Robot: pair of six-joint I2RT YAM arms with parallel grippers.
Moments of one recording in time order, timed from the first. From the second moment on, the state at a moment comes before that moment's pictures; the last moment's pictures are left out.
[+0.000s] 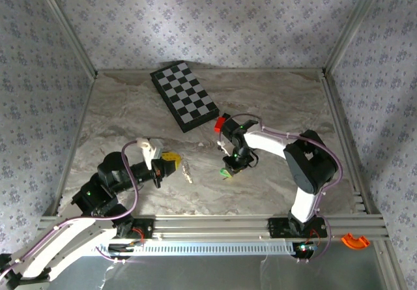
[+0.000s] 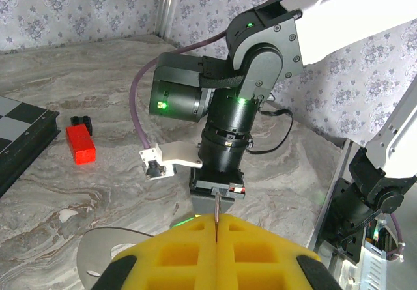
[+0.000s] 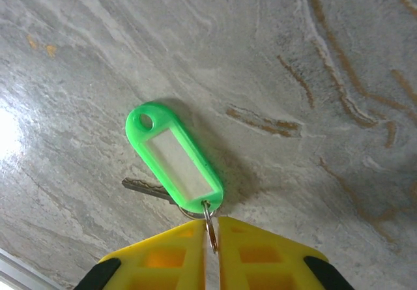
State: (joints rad) left arm -0.79 0.47 0.57 -0.29 0.27 -0.28; right arm 0.68 1.77 1.11 -0.91 -0.26 0.05
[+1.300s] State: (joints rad) left arm -0.78 0.47 0.56 -0.29 0.27 -0.29; right arm 0.96 1.13 0.43 -0.16 0.12 0.31
